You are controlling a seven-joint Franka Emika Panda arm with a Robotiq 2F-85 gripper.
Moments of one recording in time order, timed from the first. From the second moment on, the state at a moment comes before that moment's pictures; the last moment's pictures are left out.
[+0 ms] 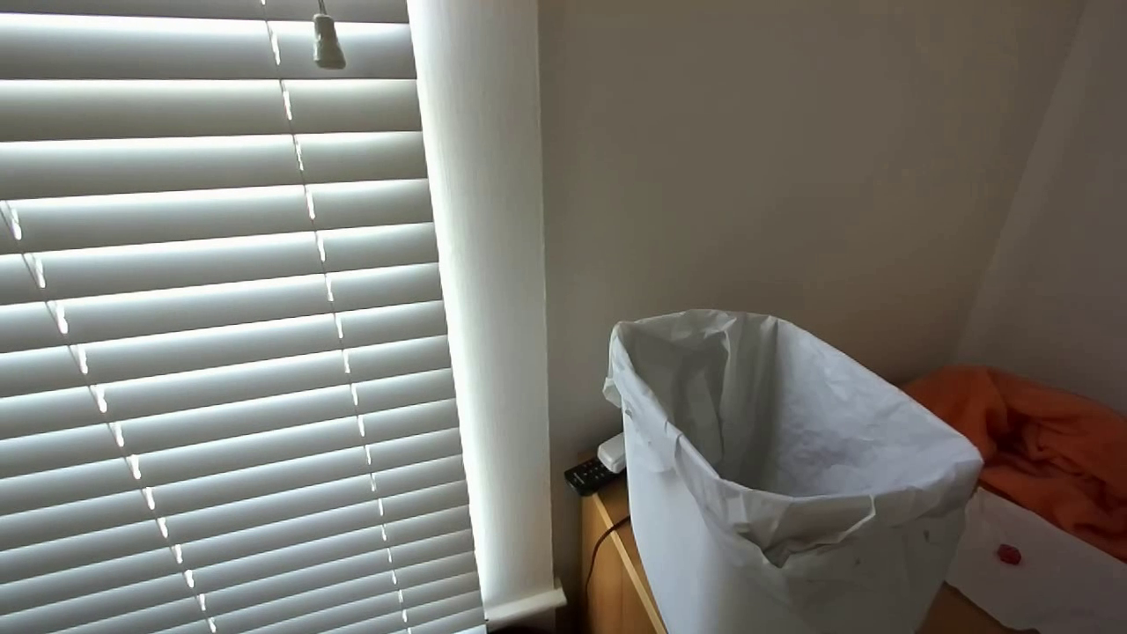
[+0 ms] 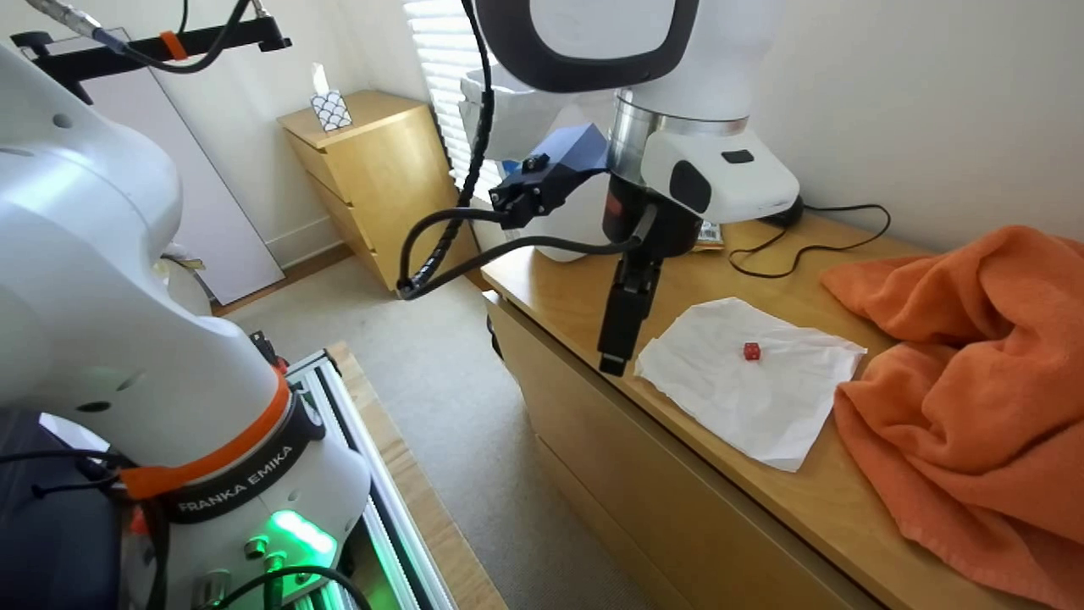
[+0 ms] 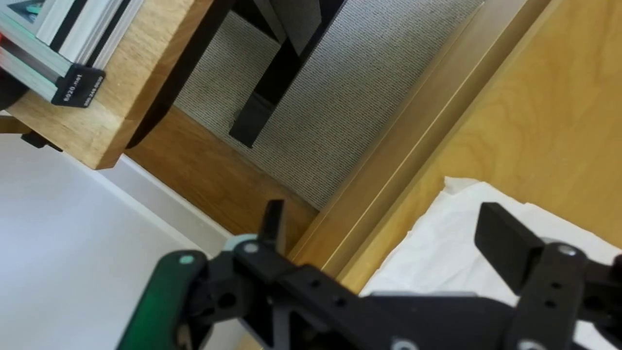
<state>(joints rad) -0.29 -0.14 -0.18 -2.62 0.01 2.25 0.49</state>
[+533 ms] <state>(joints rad) -0.28 0.06 -0.19 -2.47 0.07 2.37 0.62</state>
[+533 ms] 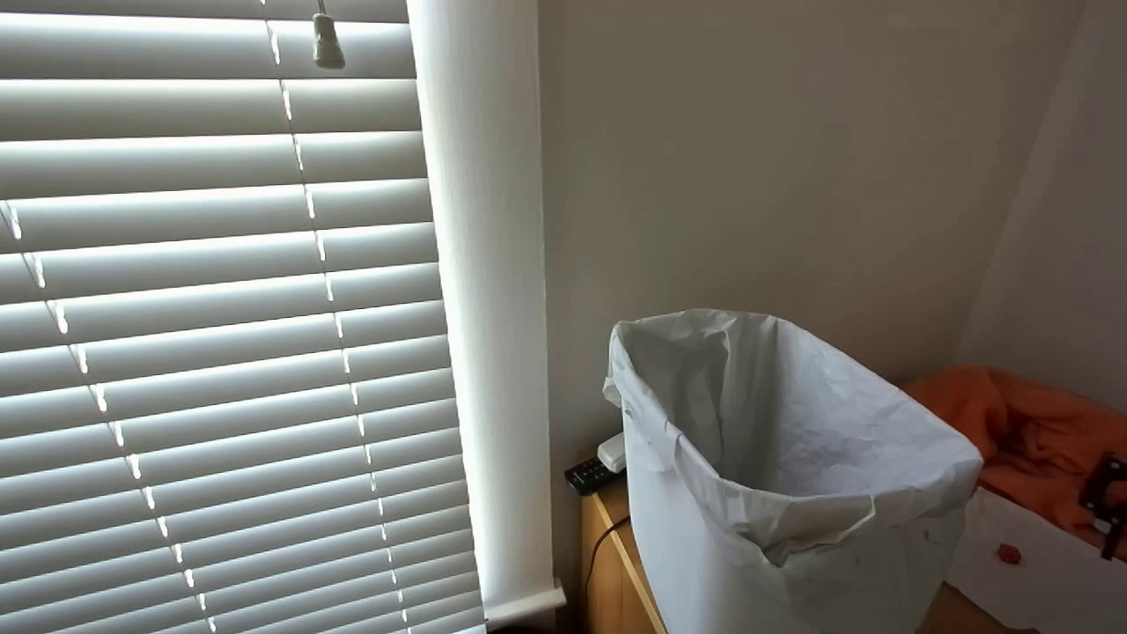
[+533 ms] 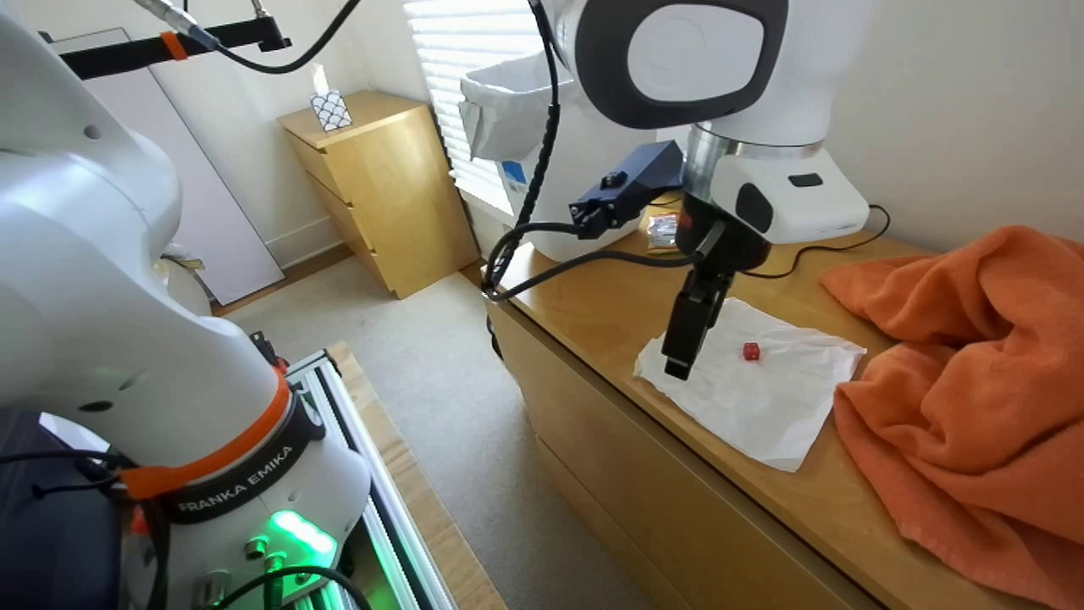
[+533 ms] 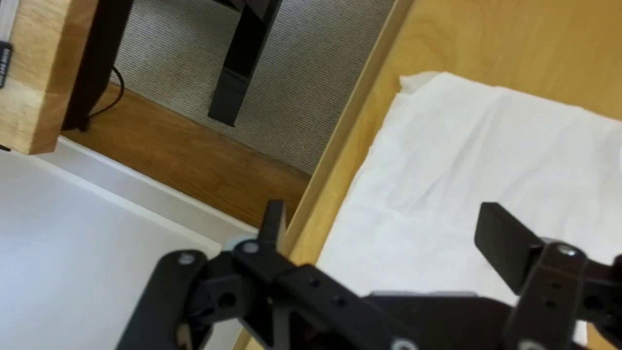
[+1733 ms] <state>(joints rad) -0.21 0.42 -0.19 -2.19 0.25 2.46 0.58</state>
